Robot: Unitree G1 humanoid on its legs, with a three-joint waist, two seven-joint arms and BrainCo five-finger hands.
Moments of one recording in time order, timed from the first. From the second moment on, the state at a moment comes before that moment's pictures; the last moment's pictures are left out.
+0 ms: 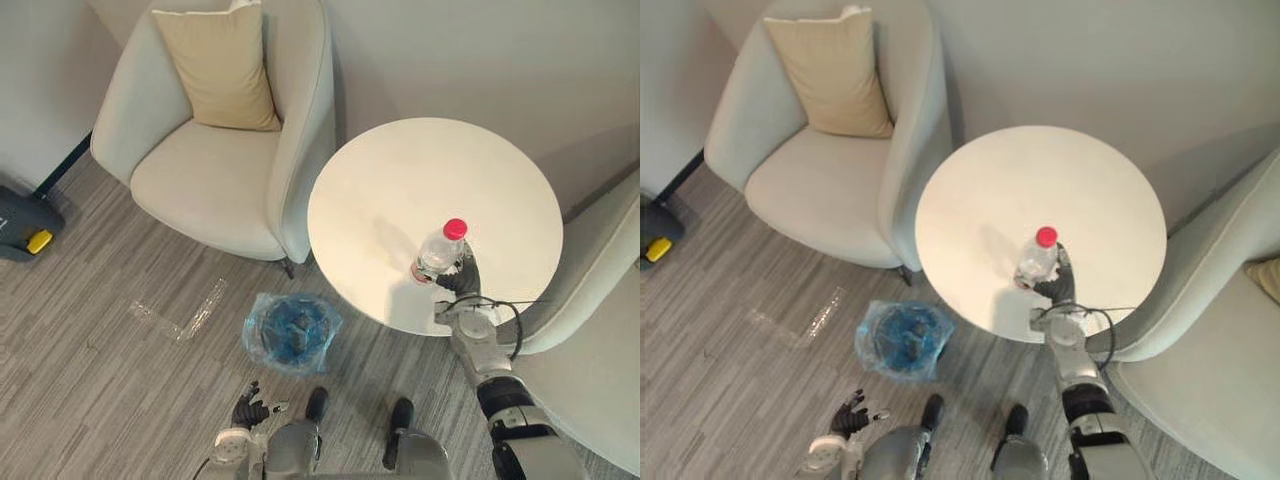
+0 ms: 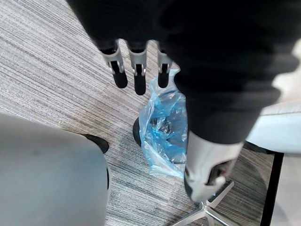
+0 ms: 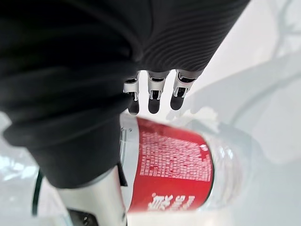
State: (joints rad) left arm 0.05 0.08 -0.08 0.92 -0.10 -0.19 0.08; right arm -0.41 -0.28 0.03 0.64 0.08 -0.19 -0.29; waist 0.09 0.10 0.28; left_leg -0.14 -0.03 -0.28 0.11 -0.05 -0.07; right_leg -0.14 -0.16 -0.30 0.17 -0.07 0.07
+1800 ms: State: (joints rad) left arm 0.05 0.11 -0.18 1.02 0.06 -0.16 0.08; right arm 0.21 -0.13 0.15 0.05 -0.20 -0.24 -0.18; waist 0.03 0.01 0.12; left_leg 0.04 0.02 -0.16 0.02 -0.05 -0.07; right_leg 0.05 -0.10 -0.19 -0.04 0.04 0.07
